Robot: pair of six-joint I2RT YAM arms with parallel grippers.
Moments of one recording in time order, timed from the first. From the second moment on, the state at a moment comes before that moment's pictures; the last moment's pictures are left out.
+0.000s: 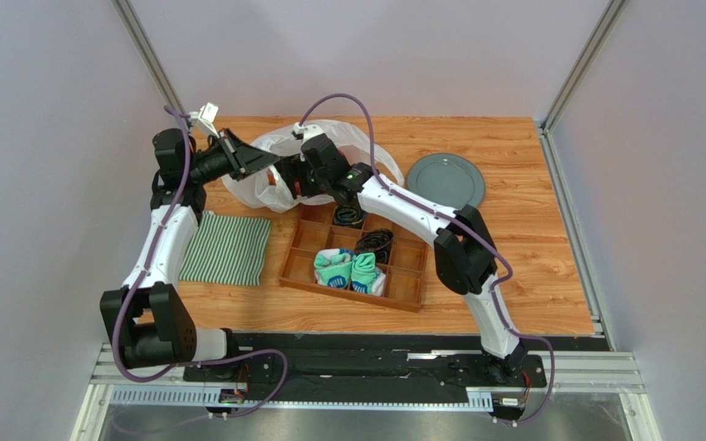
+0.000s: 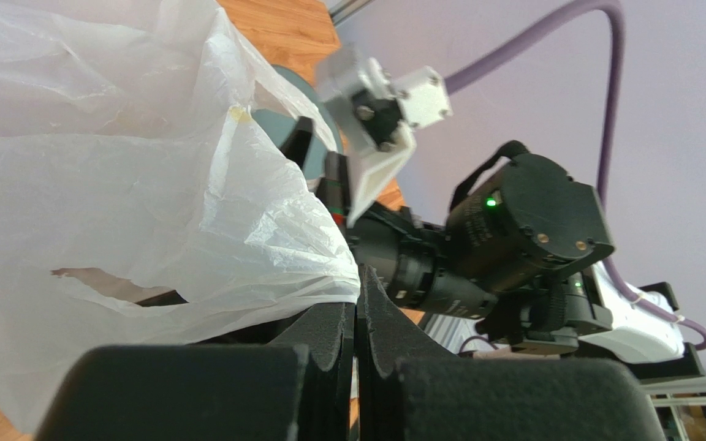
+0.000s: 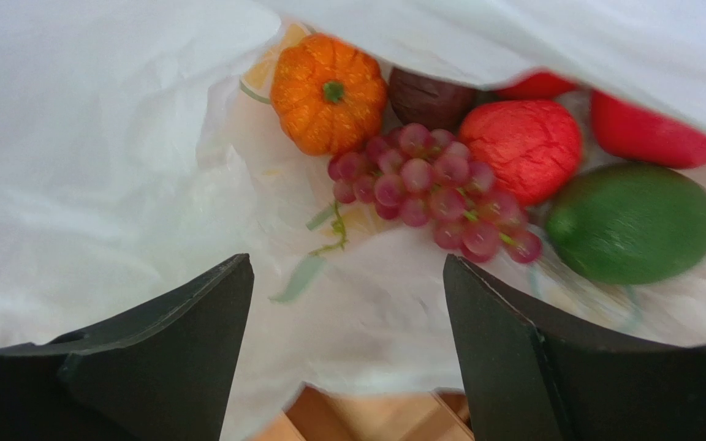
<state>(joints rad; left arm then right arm) 0.13 1.34 1.06 0.11 1.01 -0.79 0.84 2.20 1.99 -0.33 0.06 0.38</state>
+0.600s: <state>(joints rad) 0.14 1.34 1.06 0.11 1.01 -0.79 0.67 1.59 1.48 -0.32 0.23 0.25</state>
